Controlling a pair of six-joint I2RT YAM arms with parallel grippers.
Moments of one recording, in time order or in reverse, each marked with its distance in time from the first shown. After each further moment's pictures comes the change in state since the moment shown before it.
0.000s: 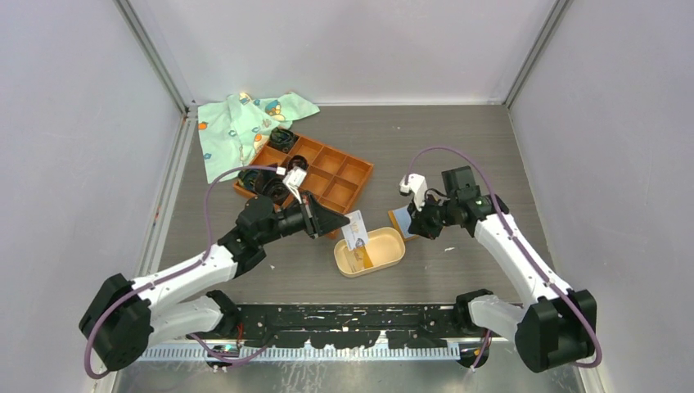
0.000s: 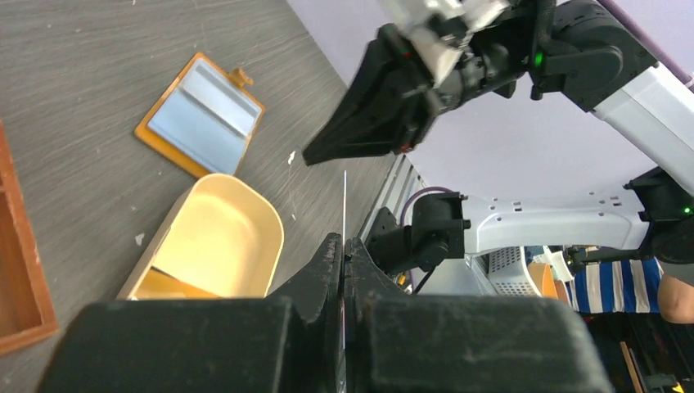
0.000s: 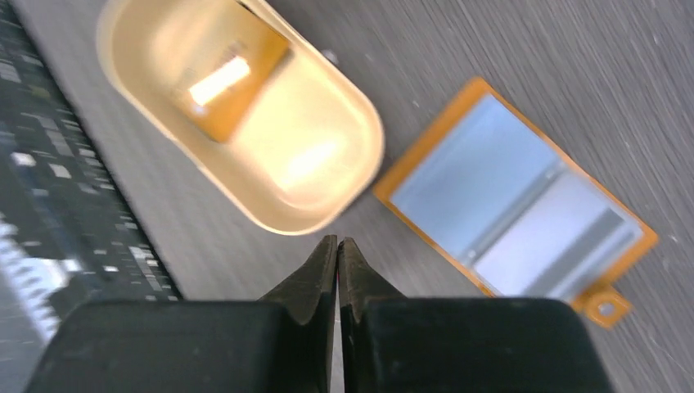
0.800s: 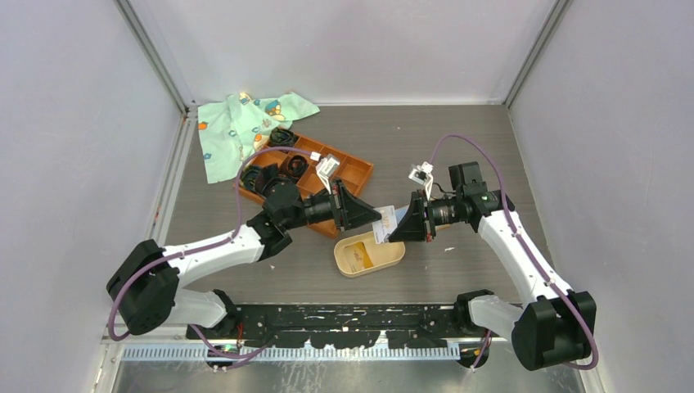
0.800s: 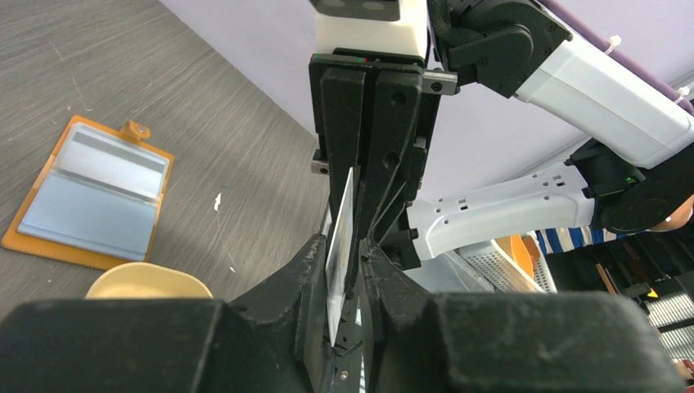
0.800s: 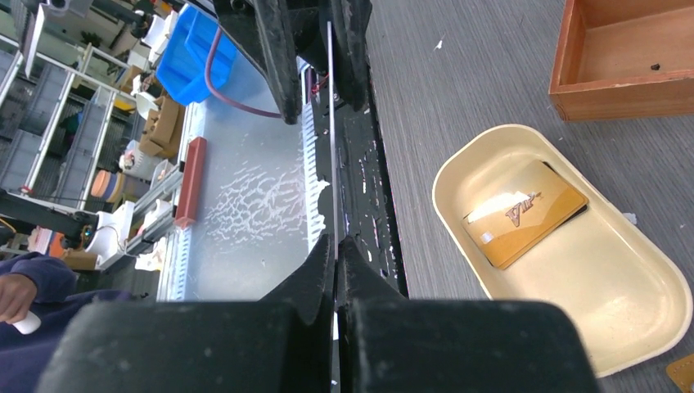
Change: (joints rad) left arm -0.121 0.229 0.200 0.148 0.067 0.034; right arm -0.037 0.024 0.023 -0.003 -0.641 0.286
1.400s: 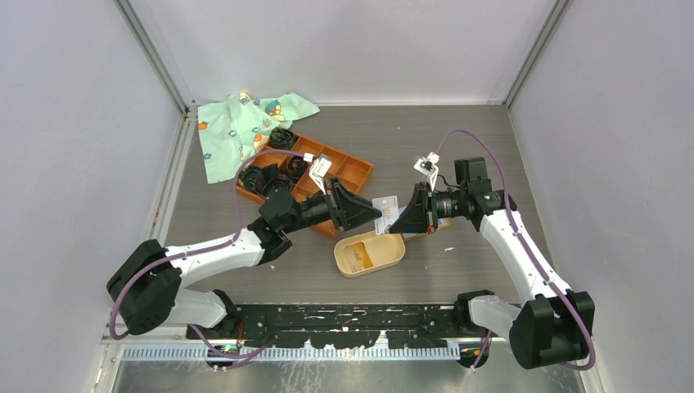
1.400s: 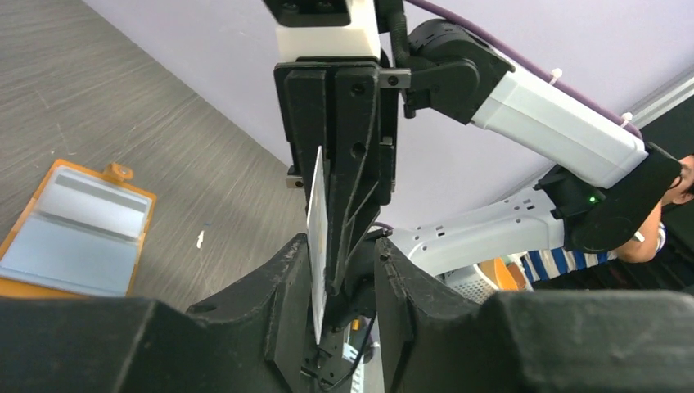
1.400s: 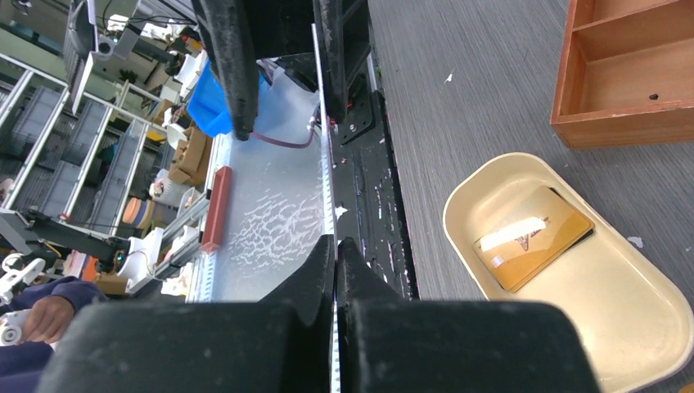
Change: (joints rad) left arm -0.011 0.005 -0.057 0.202 -0.061 -0.068; right arm -0.034 0.009 -0.003 0.139 -0.064 0.174
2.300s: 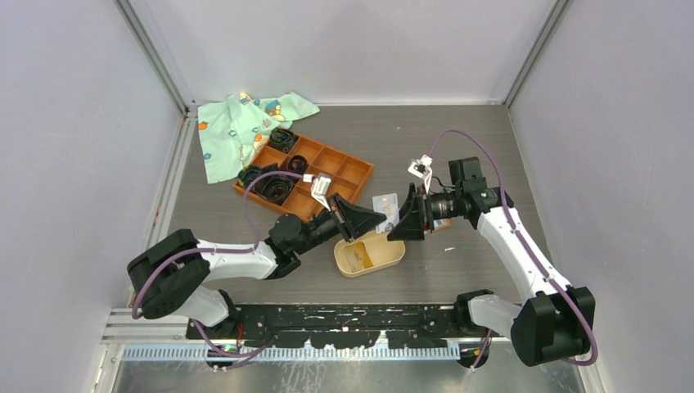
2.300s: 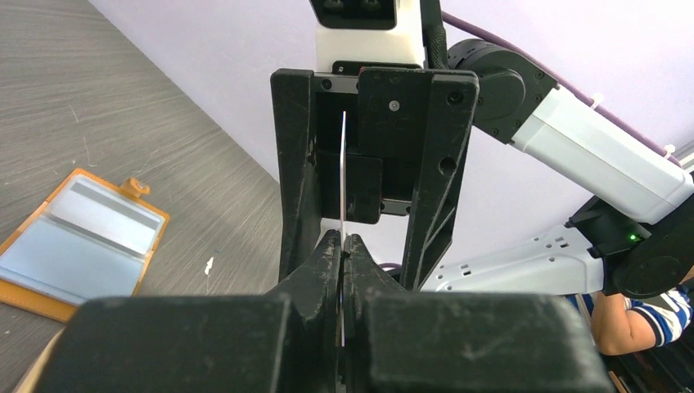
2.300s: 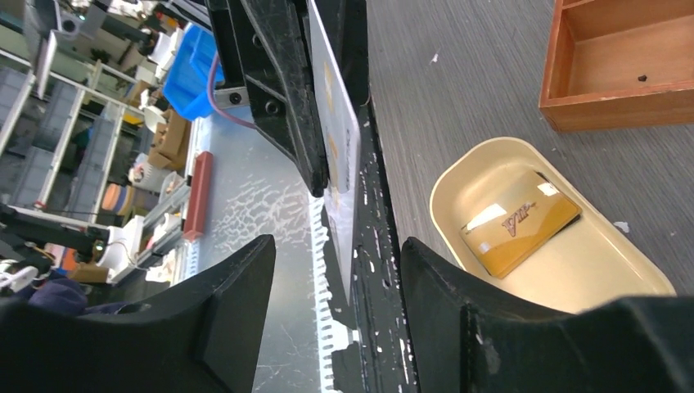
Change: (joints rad) left arm -0.135 0.129 -0.116 0.301 -0.290 0.003; right arm 0.037 0.015 0.026 -0.082 0.083 -0.092
